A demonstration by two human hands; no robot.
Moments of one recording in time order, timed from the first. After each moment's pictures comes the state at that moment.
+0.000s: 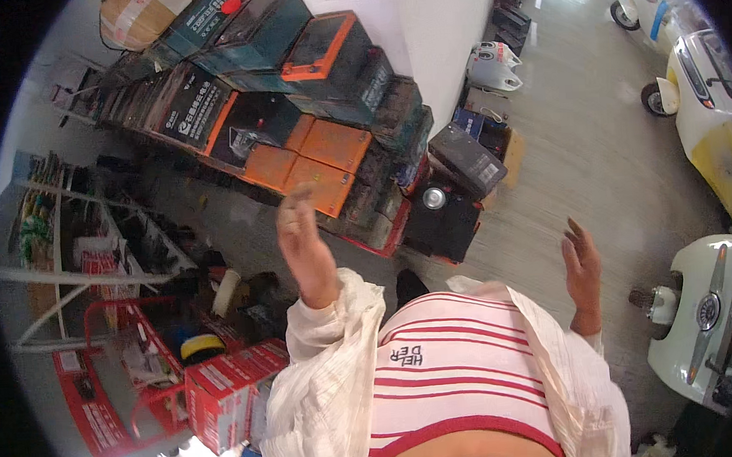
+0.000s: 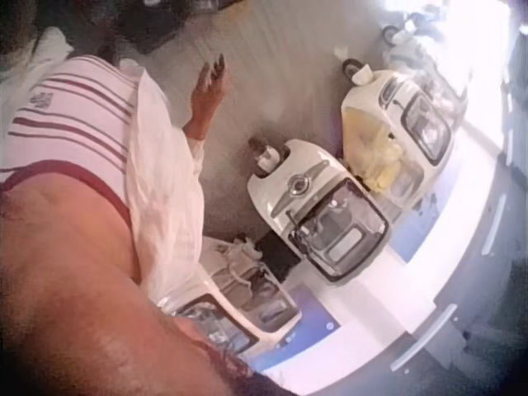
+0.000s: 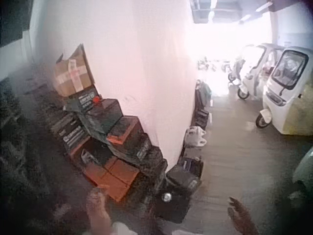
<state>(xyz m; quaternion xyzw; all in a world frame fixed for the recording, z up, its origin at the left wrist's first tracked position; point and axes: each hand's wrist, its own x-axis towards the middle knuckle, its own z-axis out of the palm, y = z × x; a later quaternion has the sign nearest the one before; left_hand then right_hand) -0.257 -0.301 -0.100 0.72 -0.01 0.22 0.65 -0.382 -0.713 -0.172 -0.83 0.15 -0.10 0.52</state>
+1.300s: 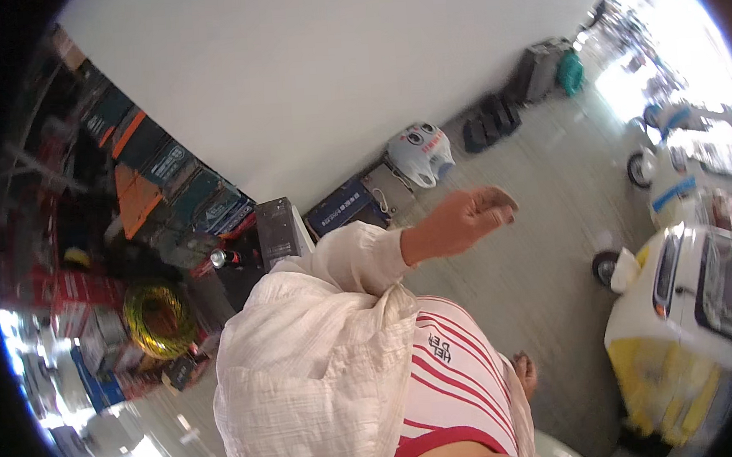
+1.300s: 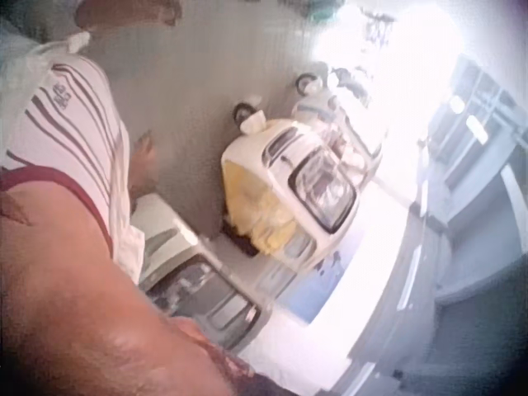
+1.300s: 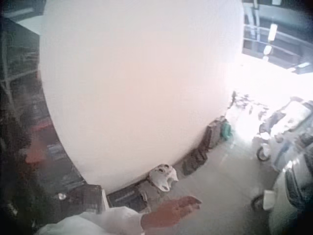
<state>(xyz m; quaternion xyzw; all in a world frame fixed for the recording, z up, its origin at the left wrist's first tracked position) 0.095 -1.046 -0.101 0.61 -0.21 -0.06 0.76 -0.153 -1.356 -0.219 -0.71 0.36 -0.01 0.60</state>
